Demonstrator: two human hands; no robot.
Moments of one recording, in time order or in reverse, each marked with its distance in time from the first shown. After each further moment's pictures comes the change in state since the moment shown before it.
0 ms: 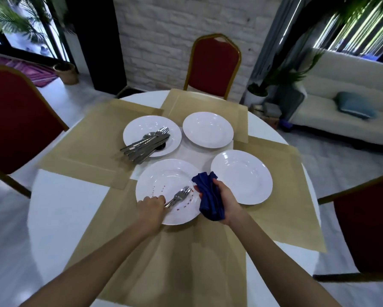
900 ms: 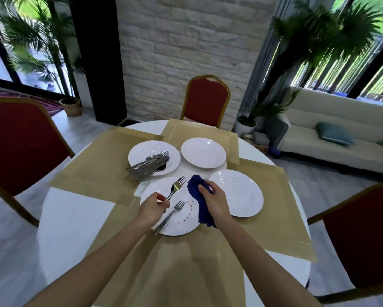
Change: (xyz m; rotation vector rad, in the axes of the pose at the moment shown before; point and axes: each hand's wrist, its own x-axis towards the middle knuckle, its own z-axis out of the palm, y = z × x) left_hand -0.031 0.003 -0.064 -0.958 0.067 -0.121; right_hand -0.044 0.013 0.041 -0.738 0.213 -0.682
